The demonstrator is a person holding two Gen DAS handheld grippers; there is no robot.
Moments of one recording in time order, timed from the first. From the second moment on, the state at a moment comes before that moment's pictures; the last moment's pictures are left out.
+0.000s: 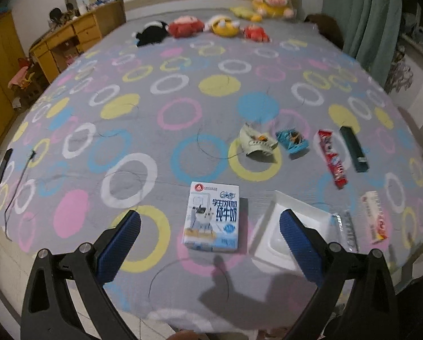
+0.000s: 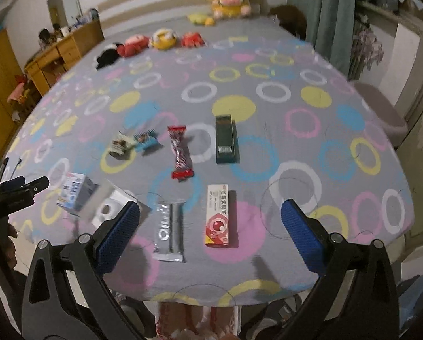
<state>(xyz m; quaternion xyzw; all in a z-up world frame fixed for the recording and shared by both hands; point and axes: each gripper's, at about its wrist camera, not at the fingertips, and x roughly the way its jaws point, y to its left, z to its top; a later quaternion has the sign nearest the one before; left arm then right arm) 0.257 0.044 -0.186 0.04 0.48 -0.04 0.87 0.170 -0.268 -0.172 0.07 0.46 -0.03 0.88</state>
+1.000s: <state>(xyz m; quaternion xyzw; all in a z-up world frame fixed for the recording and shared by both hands) 0.325 0.051 -0.304 0.04 0.60 -0.03 0.80 0.249 -0.276 -0.334 0.07 0.60 -0.07 0.79</state>
